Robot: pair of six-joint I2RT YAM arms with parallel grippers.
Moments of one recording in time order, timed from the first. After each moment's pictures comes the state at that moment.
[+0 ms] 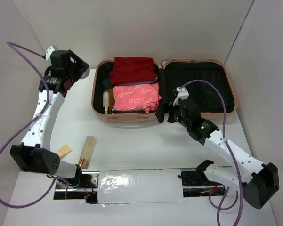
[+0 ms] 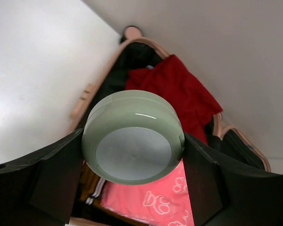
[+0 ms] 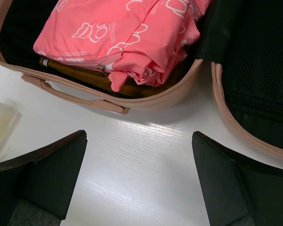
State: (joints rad) left arm -0.05 1.42 1.56 -0.64 -0.23 -0.85; right arm 0.58 0.98 0.76 -0.22 0.09 0.36
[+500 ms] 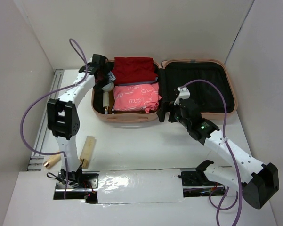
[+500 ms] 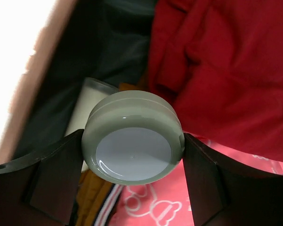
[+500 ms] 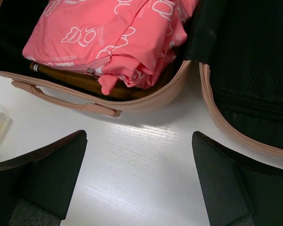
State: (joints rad) left arm -0.20 1.98 1.78 -0.70 -0.18 -0.79; right arm 0.57 0.98 0.76 -0.22 0.12 0.36
